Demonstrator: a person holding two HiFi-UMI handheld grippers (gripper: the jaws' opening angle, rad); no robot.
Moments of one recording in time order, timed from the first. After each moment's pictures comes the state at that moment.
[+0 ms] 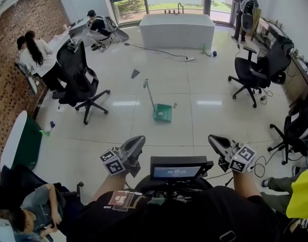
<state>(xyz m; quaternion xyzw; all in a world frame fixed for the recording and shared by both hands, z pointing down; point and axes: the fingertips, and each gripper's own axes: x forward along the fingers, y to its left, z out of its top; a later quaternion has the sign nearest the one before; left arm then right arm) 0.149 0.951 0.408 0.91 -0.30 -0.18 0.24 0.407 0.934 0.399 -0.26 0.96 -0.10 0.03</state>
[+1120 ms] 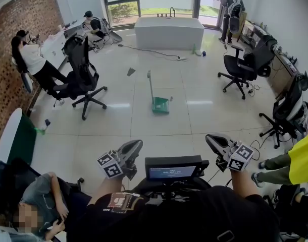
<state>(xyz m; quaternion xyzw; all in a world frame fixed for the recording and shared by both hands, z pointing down) -0.069 1.324 0.408 0.92 -0.27 -0.17 0.22 0.187 1.313 0.367 -0.29 0.95 -0.09 0.02</state>
